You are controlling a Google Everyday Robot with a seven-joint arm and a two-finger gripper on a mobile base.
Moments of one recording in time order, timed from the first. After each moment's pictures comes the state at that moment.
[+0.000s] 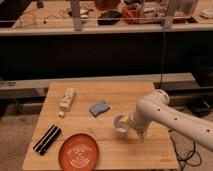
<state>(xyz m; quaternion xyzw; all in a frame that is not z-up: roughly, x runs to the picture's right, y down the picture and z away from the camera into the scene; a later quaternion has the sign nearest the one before) 0.138 0.221 0.721 -0.25 -0.23 -0.38 0.86</state>
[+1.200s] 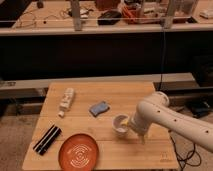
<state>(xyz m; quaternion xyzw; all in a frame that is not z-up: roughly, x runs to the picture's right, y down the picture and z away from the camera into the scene) 0.143 0.237 0.726 -0.27 -0.23 -0.38 0.86</state>
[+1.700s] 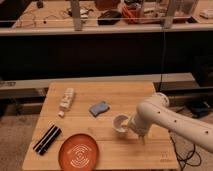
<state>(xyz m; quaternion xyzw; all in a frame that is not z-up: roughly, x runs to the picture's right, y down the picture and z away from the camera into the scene) 0.144 0.240 0.727 -0.27 -0.23 -0.38 0.86</state>
